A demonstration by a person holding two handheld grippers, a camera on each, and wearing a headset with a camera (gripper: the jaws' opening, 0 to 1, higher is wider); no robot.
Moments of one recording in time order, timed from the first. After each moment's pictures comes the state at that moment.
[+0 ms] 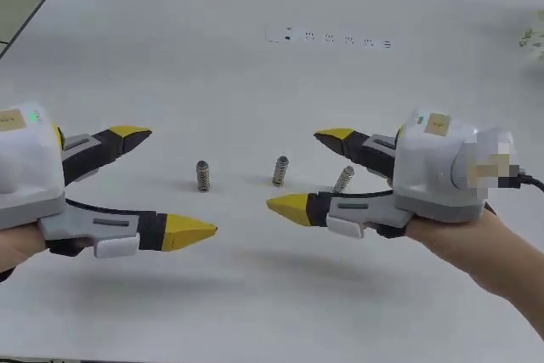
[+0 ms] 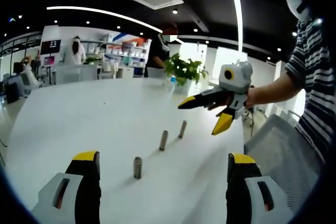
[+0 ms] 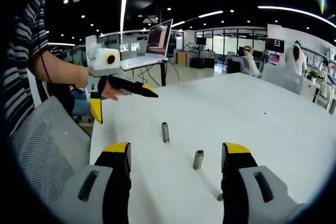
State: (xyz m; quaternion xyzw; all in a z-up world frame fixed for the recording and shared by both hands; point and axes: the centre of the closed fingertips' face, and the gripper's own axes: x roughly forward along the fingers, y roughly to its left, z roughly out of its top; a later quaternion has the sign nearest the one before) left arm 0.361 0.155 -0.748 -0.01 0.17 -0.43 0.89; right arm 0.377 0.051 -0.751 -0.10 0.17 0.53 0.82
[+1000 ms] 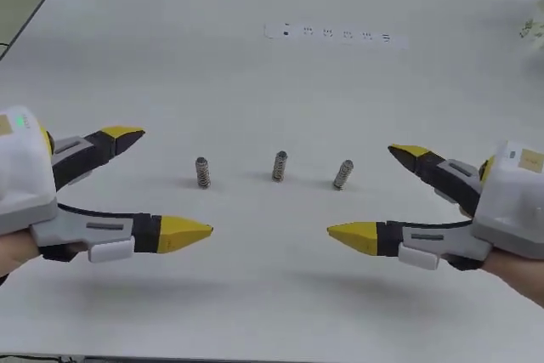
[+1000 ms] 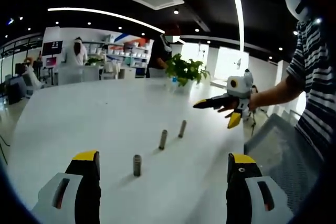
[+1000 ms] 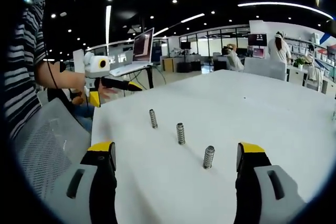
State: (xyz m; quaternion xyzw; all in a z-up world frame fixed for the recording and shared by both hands) left arm 0.353 0.158 -0.746 0.00 0.17 -0.42 0.89; right arm 0.365 -0.022 -0.761 -0.04 0.17 0.49 0.86
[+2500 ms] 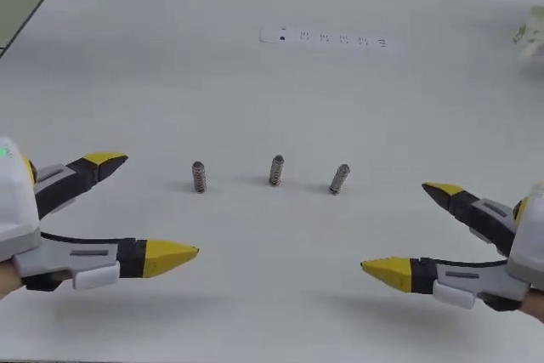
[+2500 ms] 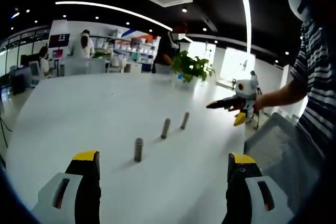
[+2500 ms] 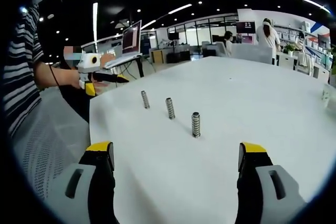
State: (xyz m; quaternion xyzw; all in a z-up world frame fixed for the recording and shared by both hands) left arm 0.339 0.171 -0.763 -0.02 0.20 -0.40 0.90; right arm 0.349 -0.070 -0.788 -0.05 0.23 0.45 0.86
